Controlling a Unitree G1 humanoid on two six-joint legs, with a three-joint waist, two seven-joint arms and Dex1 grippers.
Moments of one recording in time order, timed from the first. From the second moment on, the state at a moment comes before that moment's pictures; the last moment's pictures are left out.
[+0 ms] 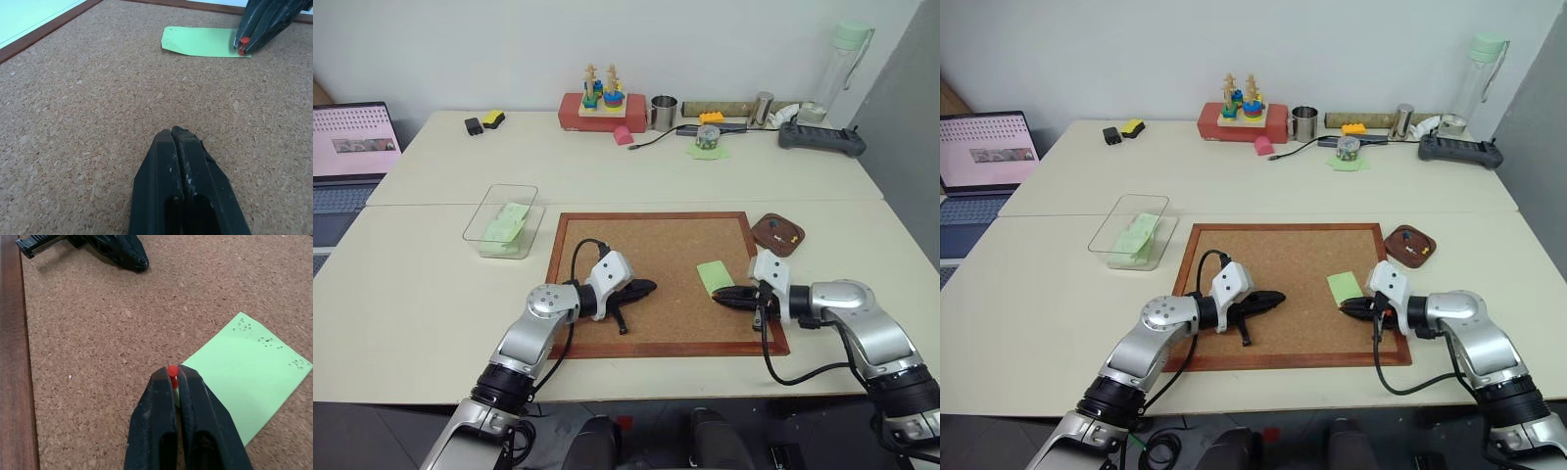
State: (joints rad) left arm -0.37 0.39 -0.25 0.13 -0.13 0.17 -0.89; right arm -0.30 -0.68 0.15 -0.01 0.25 0.33 1.06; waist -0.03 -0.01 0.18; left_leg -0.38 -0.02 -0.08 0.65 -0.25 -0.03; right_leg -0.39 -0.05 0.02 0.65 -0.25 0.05
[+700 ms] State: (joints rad) left arm -0.34 0.39 -0.14 0.03 -0.37 0.51 -0.93; right arm -0.36 -0.72 0.10 -0.13 0.27 0.31 1.08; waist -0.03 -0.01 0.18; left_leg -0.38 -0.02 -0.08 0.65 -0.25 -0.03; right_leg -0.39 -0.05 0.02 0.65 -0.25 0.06
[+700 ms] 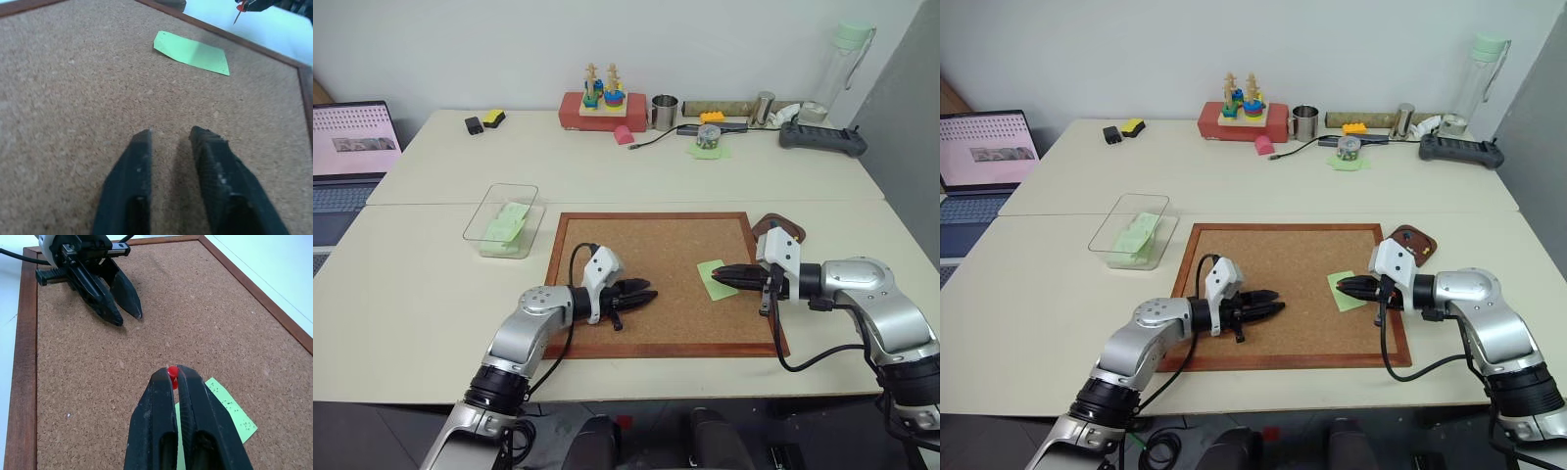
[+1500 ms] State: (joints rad) left arm -0.33 0.36 -0.13 -0.15 -0.48 0.65 -0.85; right arm -0.37 -0.78 0.08 -0.04 0.20 0.22 1.04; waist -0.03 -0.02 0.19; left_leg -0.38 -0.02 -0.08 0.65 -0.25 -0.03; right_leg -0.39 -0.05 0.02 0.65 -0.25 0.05
